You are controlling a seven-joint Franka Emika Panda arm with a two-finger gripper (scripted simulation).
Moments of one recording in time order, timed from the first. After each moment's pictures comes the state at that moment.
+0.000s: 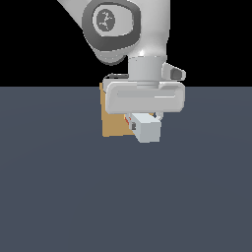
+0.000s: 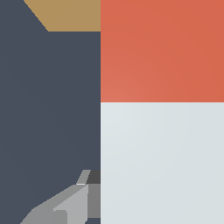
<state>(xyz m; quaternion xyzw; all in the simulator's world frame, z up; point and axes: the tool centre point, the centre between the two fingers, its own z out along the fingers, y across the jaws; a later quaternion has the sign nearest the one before) 0.048 0.024 0.093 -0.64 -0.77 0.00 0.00</state>
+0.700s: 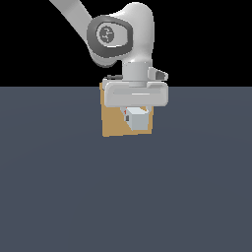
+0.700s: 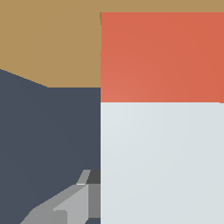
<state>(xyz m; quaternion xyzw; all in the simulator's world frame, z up) 0.032 0.104 0.095 -0.64 -0.77 0.00 0.00</state>
